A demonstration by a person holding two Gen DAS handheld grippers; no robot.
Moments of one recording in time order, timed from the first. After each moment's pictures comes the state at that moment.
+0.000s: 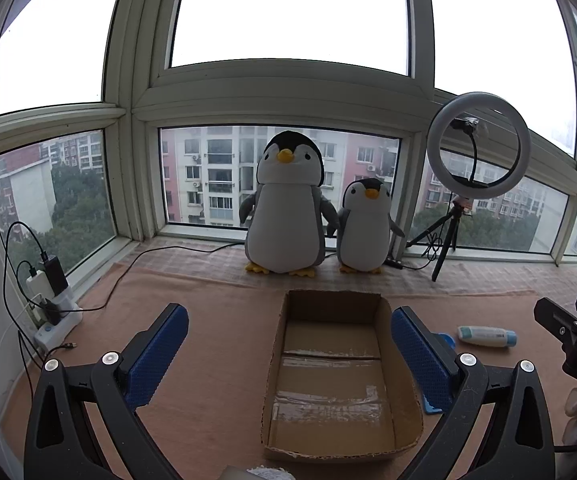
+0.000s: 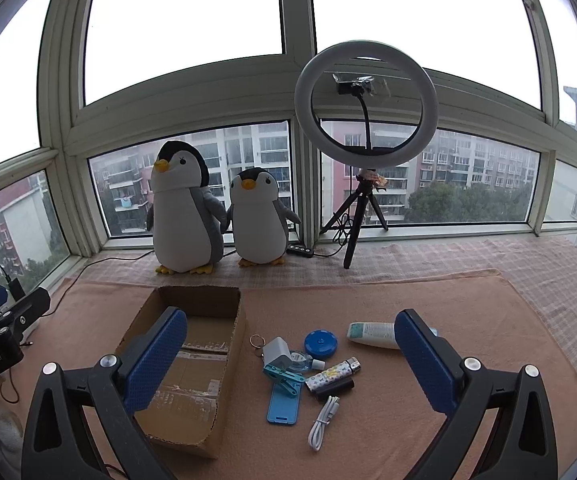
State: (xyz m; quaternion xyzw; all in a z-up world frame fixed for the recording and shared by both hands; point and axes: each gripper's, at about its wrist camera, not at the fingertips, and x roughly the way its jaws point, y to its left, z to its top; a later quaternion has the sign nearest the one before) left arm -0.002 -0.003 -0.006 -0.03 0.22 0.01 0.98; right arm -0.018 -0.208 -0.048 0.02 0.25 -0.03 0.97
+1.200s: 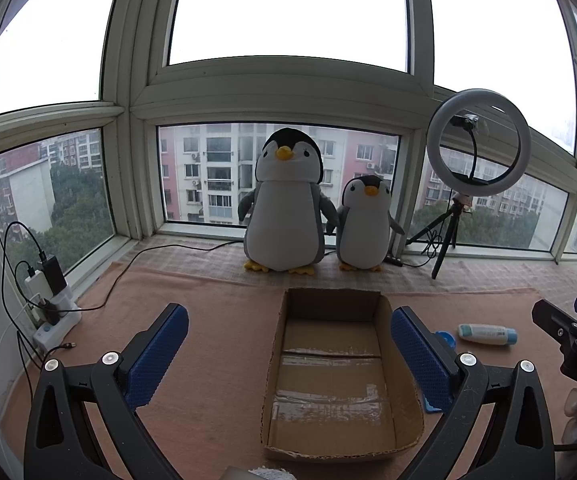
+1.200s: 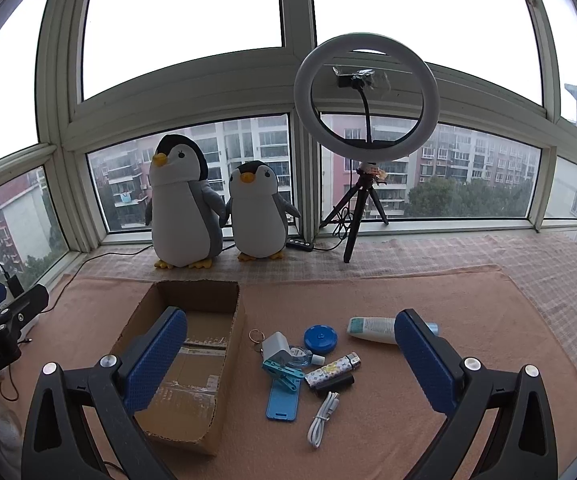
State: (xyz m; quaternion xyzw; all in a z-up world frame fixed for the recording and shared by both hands) left arm 0.001 -0.001 -0.007 -0.03 0.22 0.01 0.97; right arm -0.017 -0.209 -0.053 0.02 0.26 -0.03 0.97
